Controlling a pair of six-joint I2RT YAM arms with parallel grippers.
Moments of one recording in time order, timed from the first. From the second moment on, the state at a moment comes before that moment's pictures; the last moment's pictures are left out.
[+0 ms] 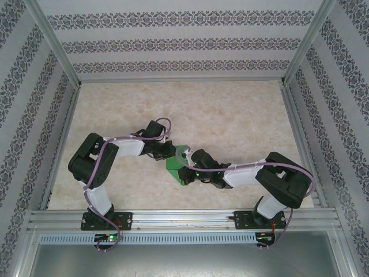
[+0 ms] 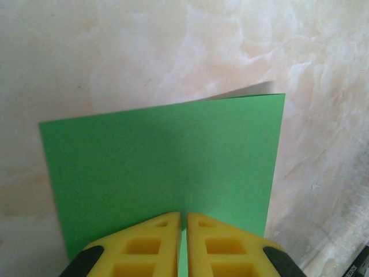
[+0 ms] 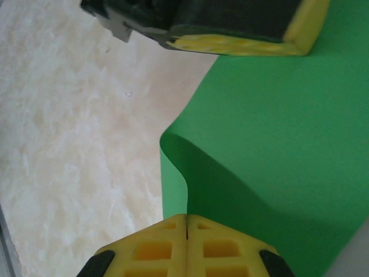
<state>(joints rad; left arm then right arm) -0.48 1.80 0.90 -0.14 0.47 -0.71 0.90 1.58 0.51 0.36 -0.24 0.57</state>
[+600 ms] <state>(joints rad) -0.48 1.80 0.90 -0.14 0.46 -0.71 0.84 1.59 0.55 0.28 -0.24 0.55</state>
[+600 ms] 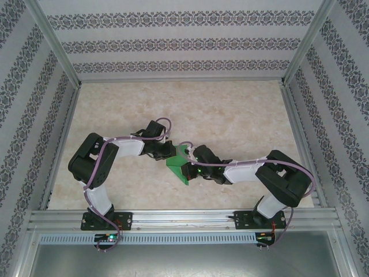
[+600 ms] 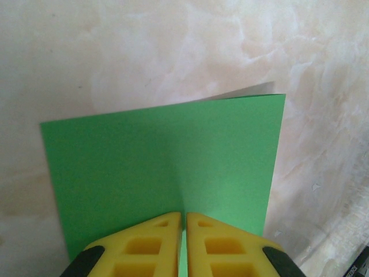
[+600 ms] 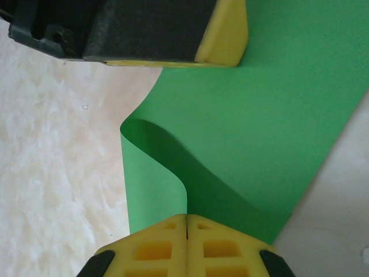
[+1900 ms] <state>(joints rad) -0.48 1.81 0.90 -0.14 0.47 -0.71 0.81 1.60 0.57 0.23 -0.24 0.52</state>
